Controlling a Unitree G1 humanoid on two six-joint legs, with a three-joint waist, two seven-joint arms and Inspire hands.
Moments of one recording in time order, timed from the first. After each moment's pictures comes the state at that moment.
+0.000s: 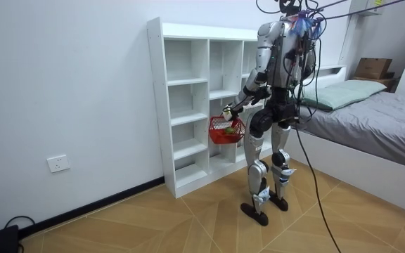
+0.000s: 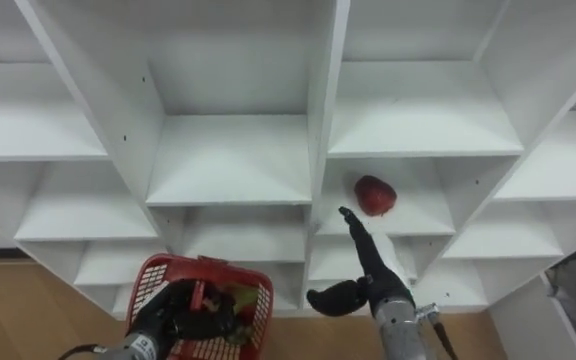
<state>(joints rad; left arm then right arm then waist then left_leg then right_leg) 0.05 0.22 -0.35 0.72 -0.30 -0.13 -0.05 0.10 -0.27 0.29 0.47 -0.16 -0.16 -0.21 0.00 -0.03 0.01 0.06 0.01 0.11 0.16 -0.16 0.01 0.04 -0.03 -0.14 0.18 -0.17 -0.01</state>
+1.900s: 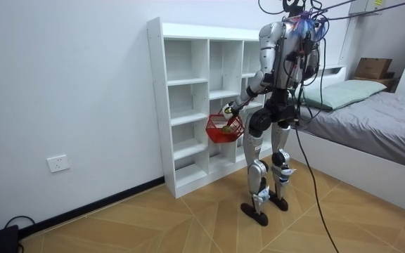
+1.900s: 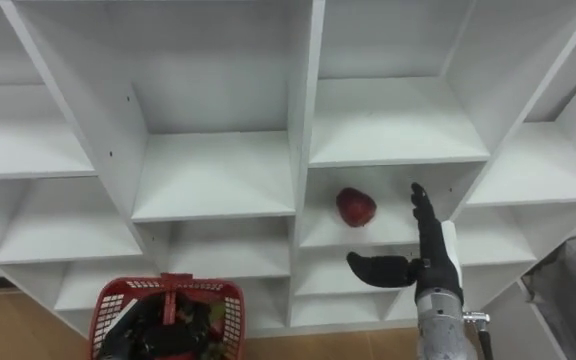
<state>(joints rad) 0.25 0.23 -0.21 0.54 -0.30 -0.10 -0.12 0.13 -0.27 0.14 0.40 0.02 -0.15 -0.27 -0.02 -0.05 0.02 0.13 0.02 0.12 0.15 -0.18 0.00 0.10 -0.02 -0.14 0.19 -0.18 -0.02</state>
